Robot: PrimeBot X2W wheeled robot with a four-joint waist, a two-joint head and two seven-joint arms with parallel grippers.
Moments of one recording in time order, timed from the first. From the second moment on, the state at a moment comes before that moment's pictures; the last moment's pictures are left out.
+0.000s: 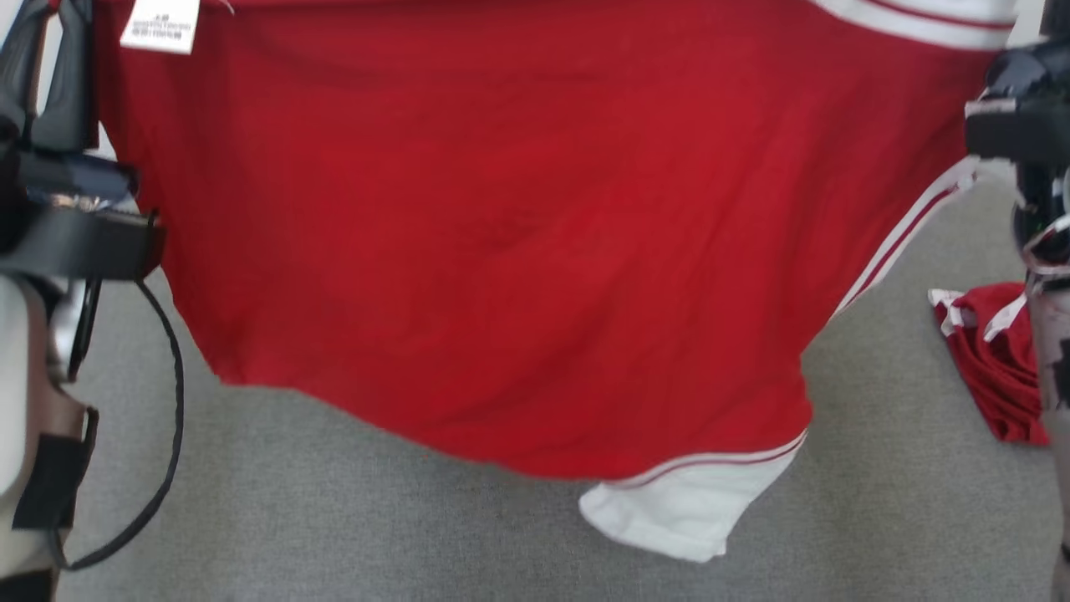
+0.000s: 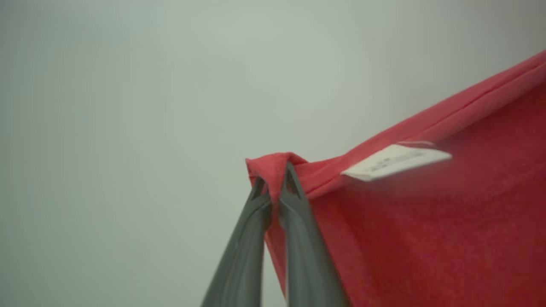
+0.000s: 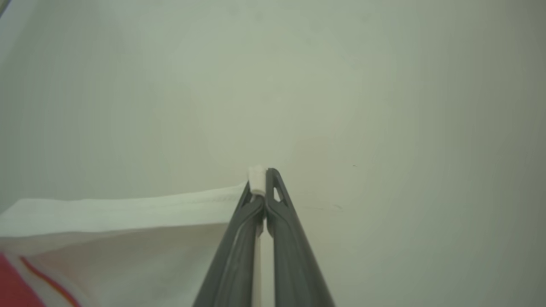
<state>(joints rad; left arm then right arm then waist) -0.78 0.42 -0.11 0.20 -0.09 -0.13 -0.26 -0.86 -0.38 0.07 0.21 0.30 0.13 -0.26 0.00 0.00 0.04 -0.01</state>
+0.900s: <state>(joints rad) -1.51 0.37 -0.23 0.54 0.03 -0.06 -0.26 -1.46 -0.51 0.02 0.34 0.08 0.13 -0.26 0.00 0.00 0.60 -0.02</state>
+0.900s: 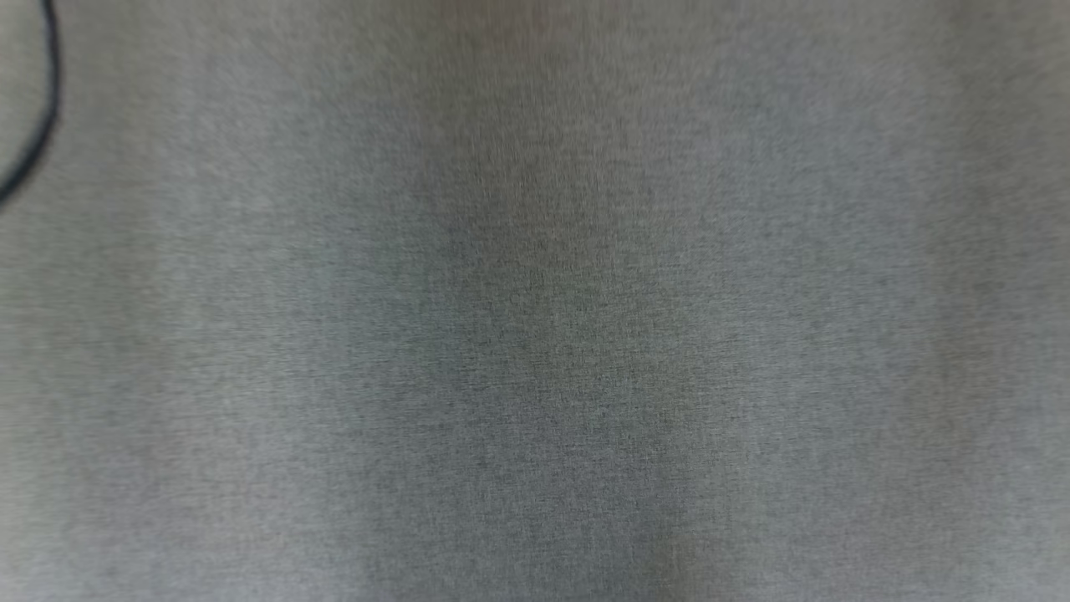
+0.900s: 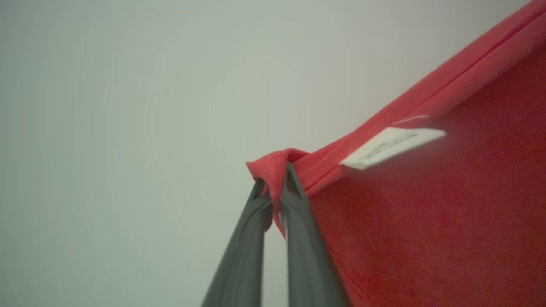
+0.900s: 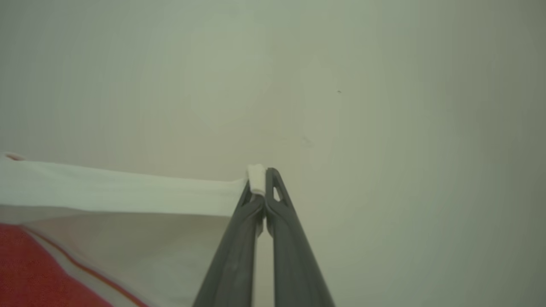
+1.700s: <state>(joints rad) -0.60 0.12 0.00 0.45 -0.14 -0.04 -0.26 -0.41 -0.29 -0.05 0.16 0.26 0.13 -0.26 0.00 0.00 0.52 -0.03</state>
